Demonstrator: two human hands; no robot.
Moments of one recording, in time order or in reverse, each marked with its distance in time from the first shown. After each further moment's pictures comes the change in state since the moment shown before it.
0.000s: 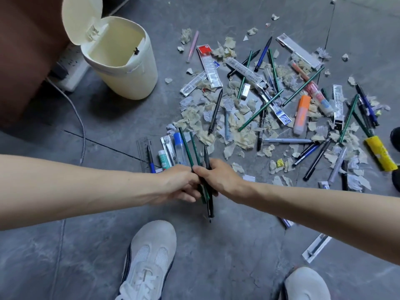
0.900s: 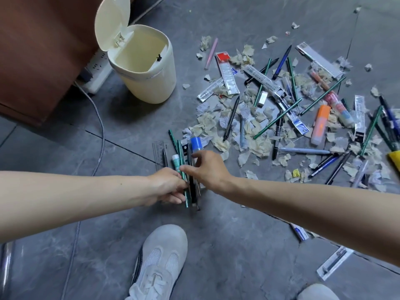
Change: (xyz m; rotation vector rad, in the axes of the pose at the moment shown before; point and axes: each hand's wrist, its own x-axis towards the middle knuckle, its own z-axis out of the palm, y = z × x) left_hand -0.002 -0.022 -0.049 0.053 0.251 -0.088; right_hand 0.035 -0.032 0.034 -0.212 0.091 -0.147
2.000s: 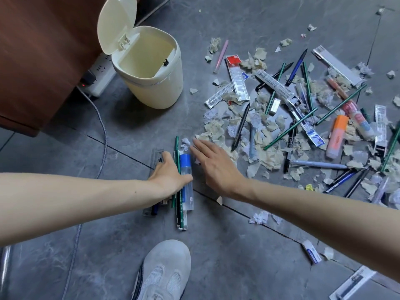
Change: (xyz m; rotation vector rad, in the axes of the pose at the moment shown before) left_hand 0.024 0.021 -0.010 0.533 0.461 0.064; right_hand 0.044 0.029 -0.011 -0.674 -0.041 -0.549
